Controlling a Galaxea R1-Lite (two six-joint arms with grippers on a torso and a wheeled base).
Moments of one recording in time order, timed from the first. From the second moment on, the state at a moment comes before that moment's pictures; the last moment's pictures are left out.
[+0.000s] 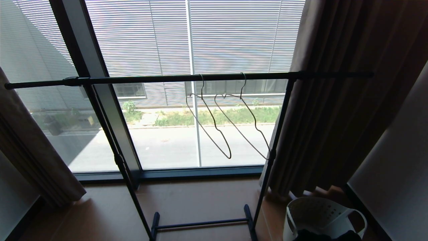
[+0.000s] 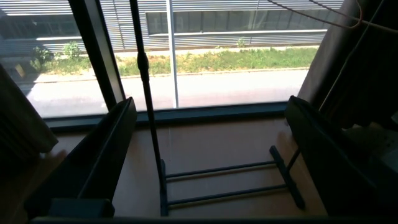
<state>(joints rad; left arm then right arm) 0.00 0.00 0.00 0.03 -0.07 0.01 0.00 0.00 0.00 -0.06 -0.01 -0.01</state>
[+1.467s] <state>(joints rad) 0.00 0.00 0.00 0.03 -0.07 0.01 0.00 0.00 0.00 -0.05 0.00 -0.02</state>
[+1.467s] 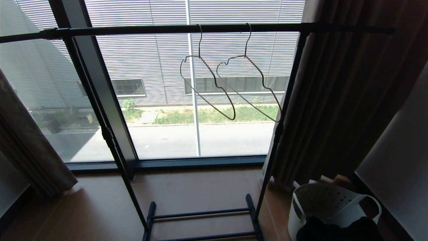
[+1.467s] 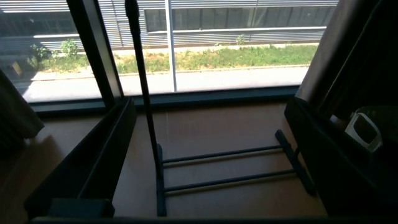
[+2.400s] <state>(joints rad) 0.00 0.00 0.00 0.03 -0.07 0.01 0.00 0.00 0.00 -0.05 0.01 -0.03</state>
